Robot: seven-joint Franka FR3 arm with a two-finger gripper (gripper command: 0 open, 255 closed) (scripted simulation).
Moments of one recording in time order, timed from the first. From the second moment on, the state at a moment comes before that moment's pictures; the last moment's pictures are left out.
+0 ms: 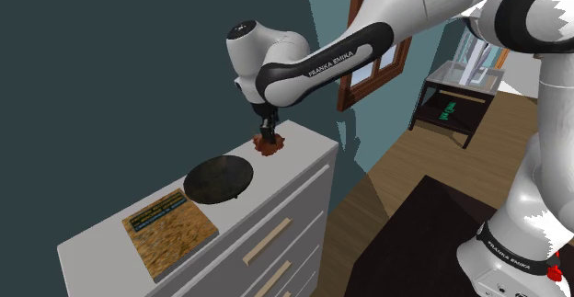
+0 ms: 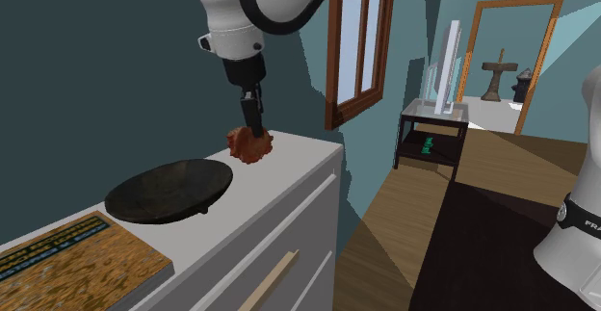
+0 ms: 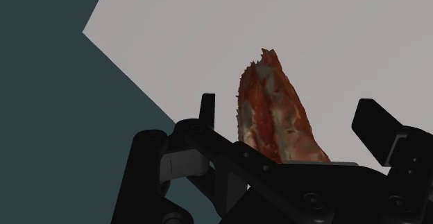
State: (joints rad) arm 0.29 0.38 0.18 -1.67 -0.44 1.97 -0.08
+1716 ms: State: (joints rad) arm 0.28 0.39 0.17 -1.68 -0.45 1.99 -0.09
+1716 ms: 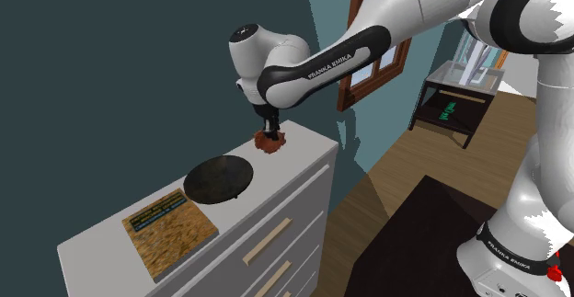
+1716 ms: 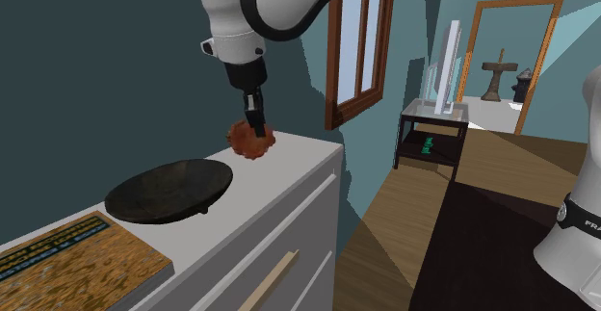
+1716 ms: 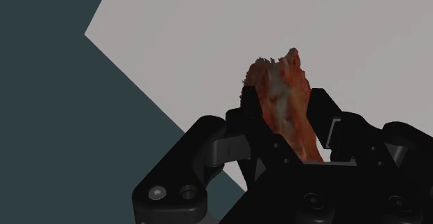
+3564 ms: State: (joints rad) arm 0.31 0.33 0.21 -1.52 -0.38 1.79 -0.16
